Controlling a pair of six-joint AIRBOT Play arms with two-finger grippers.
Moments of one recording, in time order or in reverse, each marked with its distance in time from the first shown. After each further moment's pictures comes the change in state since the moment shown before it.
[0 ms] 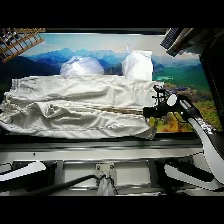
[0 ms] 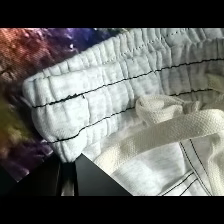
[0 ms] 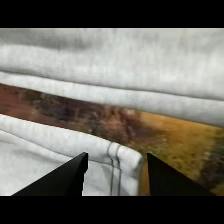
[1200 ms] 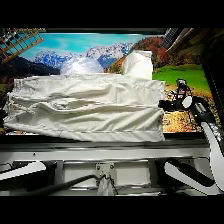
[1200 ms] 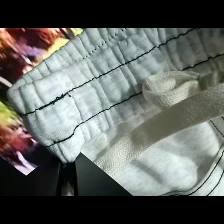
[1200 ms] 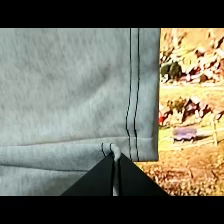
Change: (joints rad) left arm -0.005 -0.027 0.000 -0.053 -0.101 0.208; right arm -0.208 0.089 -0.016 -0.183 -0.210 0.084
